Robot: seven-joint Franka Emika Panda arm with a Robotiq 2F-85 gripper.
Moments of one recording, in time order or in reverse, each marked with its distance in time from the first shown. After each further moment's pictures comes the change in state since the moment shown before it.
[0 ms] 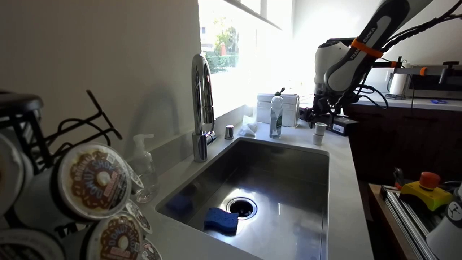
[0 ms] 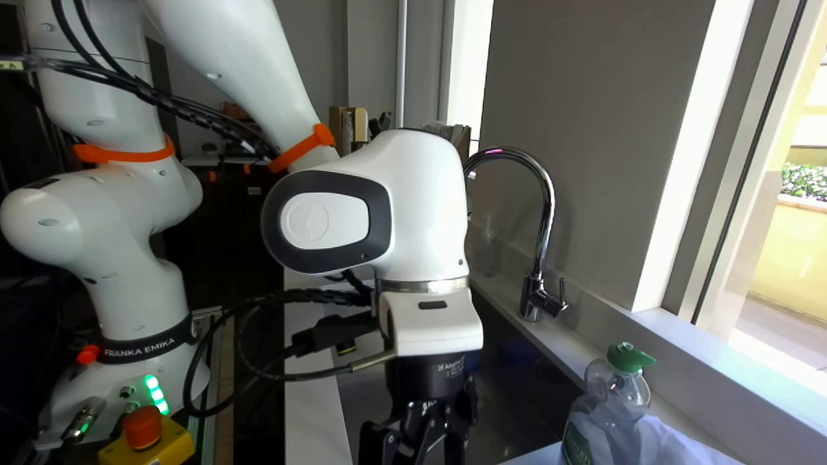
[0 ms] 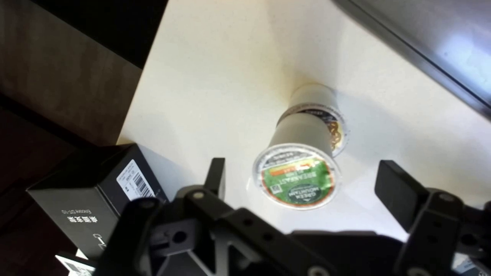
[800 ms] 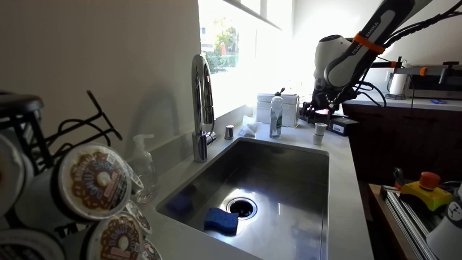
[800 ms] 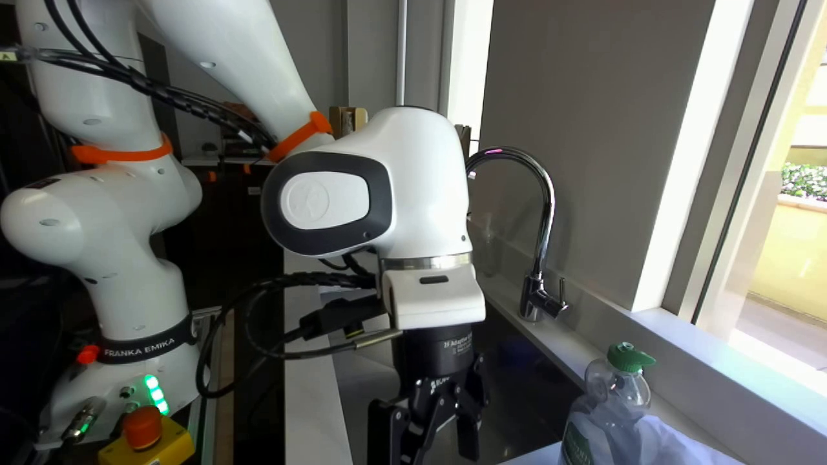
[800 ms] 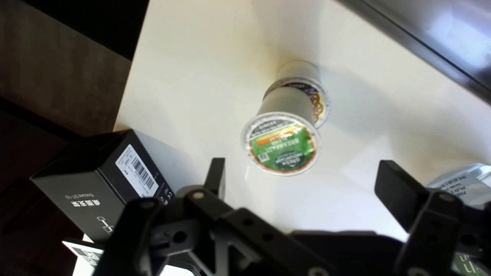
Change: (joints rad) arm 0.010 -0.042 0.001 0.002 0.001 0.000 0.042
